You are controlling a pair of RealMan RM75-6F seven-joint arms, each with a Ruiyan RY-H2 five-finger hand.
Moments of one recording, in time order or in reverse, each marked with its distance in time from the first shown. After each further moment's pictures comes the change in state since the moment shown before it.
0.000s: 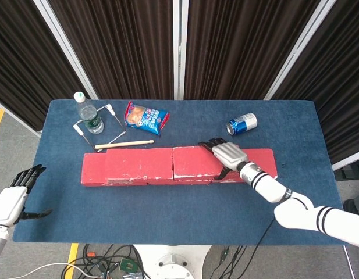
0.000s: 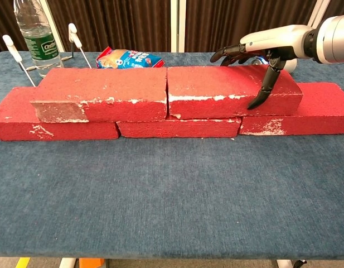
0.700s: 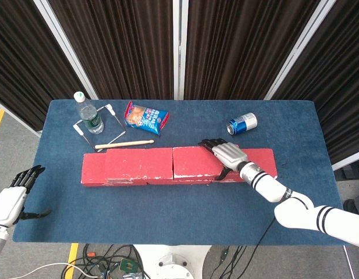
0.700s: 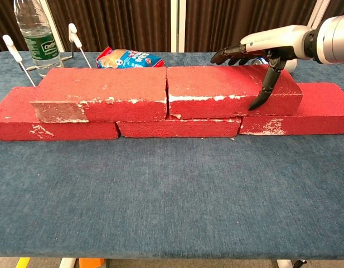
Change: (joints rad) left arm 0.000 -0.004 0.001 0.010 -0.004 -0.003 -0.012; right arm -0.001 0.004 0.006 -0.002 0.003 -0.013 0.026
